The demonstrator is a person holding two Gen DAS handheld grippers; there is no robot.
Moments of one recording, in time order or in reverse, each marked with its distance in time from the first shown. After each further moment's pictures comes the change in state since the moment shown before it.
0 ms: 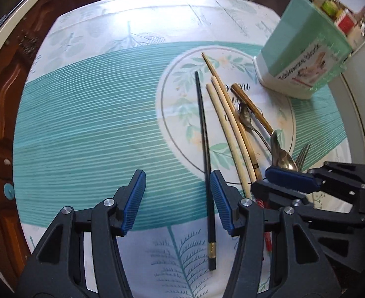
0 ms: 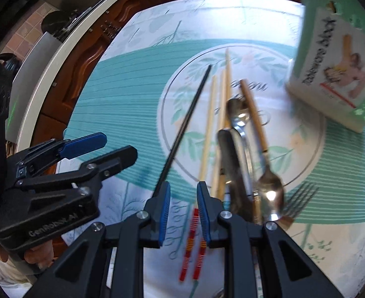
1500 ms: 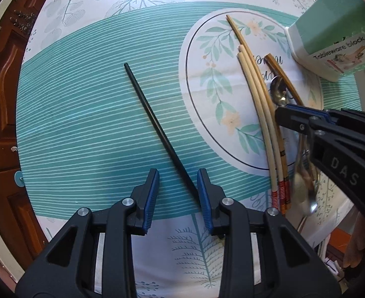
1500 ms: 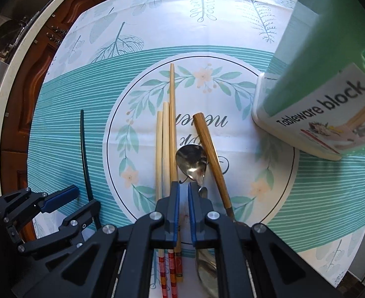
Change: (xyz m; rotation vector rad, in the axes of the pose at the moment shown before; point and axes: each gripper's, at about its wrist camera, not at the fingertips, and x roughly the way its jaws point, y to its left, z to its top) left arm 0.011 0.028 0.014 -0.039 0.242 0.043; right arm 0.027 -0.022 0.061 0.124 0.135 -0.199
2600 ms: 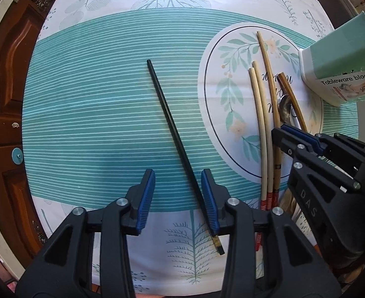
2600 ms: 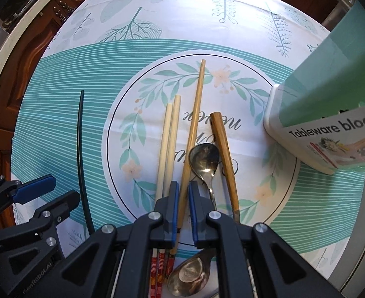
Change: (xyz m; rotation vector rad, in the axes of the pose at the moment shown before) left arm -0.023 0.015 -0.001 -0.143 0.037 -0.018; right arm 0.005 0.039 0.005 -0.113 0.013 -0.108
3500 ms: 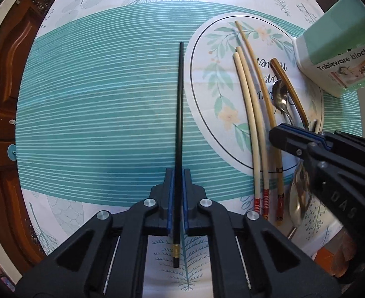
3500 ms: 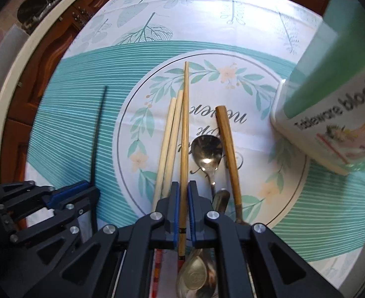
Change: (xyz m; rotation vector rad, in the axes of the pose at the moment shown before) left arm 0.023 -0.028 -0.041 0.010 -0.060 0.013; right arm -0.002 -0.023 -0.028 -0.020 -0.047 0.169
